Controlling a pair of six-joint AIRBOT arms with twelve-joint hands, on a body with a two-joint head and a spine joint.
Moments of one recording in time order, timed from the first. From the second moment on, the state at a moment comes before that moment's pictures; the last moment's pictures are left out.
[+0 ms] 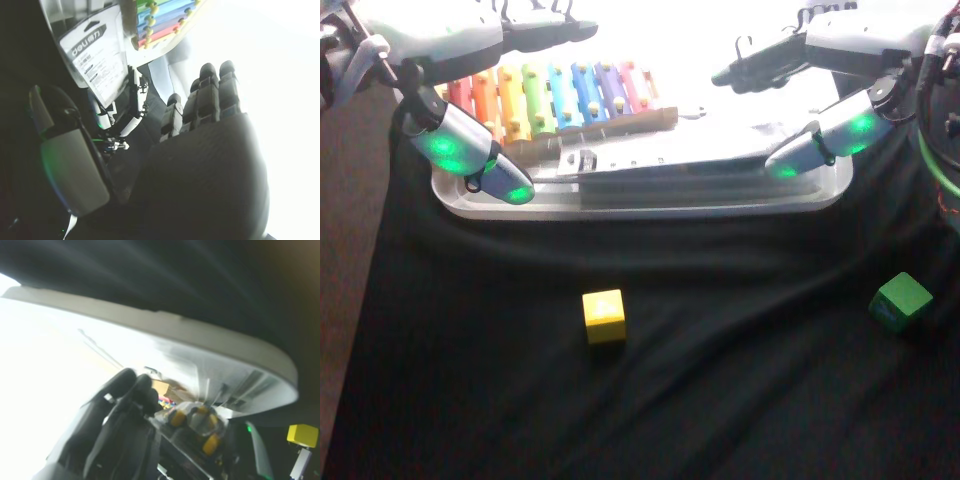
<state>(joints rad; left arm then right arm) 0.44 -1.04 1.33 0.60 -0.27 0.63 -0.54 -1.34 1.82 -0.92 0.58 0.35</state>
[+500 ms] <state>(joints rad) 0.44 -1.03 1.32 0.60 -0.27 0.63 -0.51 -1.24 1.73 -0.93 0.59 0.33</state>
